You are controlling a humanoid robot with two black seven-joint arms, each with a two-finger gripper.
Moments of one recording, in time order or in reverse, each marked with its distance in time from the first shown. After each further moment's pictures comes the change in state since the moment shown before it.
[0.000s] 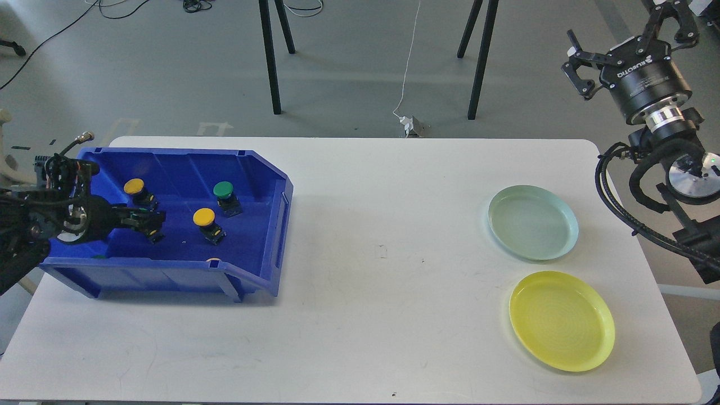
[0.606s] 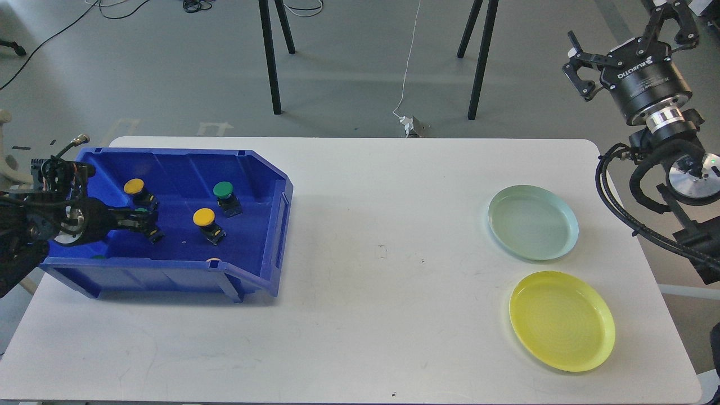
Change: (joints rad) left arm 0.000 -0.026 0.001 0.065 0.003 0.003 -0.037; right arm -0.002 0.000 0.000 -0.001 0.000 -0.001 0.000
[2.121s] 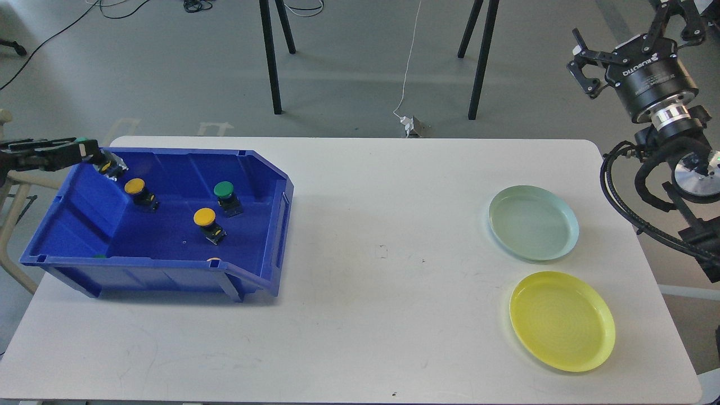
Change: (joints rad) left arm -0.054 0.570 -0.192 -0.612 -0.317 -0.018 -0.142; right arm 0.009 -0.016 -0.014 -0.003 -0.001 -0.002 -0.007
